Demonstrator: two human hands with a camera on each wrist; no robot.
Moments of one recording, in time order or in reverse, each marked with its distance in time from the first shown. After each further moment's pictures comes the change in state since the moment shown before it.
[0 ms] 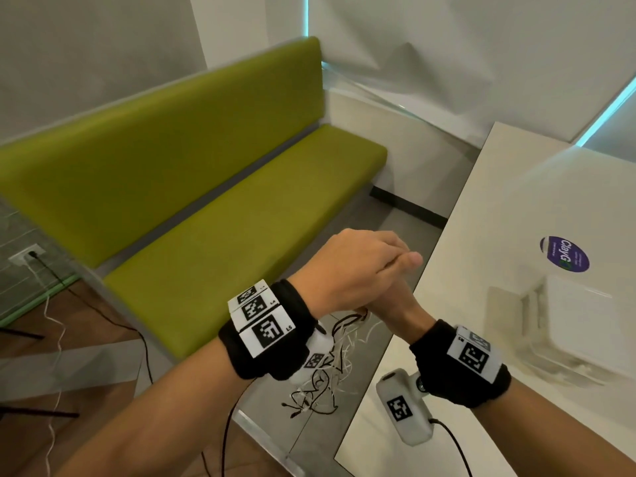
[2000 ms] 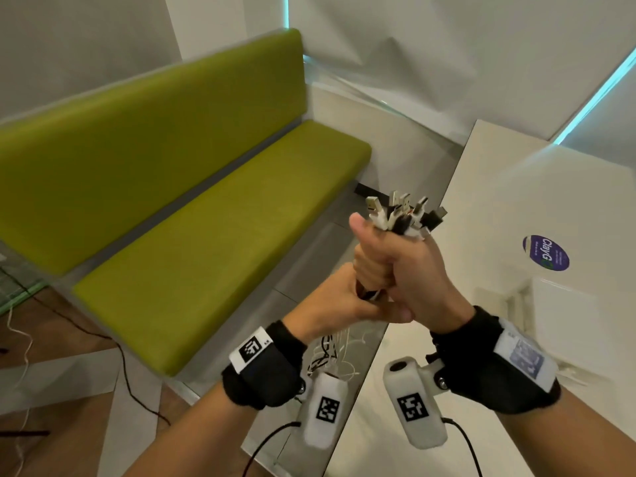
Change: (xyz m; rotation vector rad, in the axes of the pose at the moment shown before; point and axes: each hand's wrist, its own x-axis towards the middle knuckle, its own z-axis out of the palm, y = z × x) left_hand -0.006 -0.007 0.028 -1.080 -0.105 -0.186; right_hand -0.009 -0.046 -0.041 0.600 -0.136 -0.169
